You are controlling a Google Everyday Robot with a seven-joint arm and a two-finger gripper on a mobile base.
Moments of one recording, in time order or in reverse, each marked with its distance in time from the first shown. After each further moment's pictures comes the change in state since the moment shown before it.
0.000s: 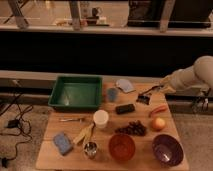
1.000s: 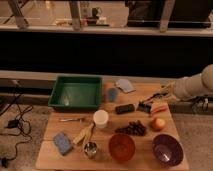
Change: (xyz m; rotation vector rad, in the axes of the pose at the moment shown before) arm -0.009 0.047 -0.020 -0.027 -0.016 -0.020
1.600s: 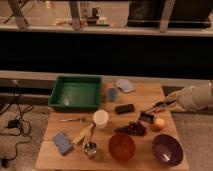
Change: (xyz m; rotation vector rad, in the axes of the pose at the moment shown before) arm -0.007 0.052 -0.031 -0.020 -0.035 -0.025
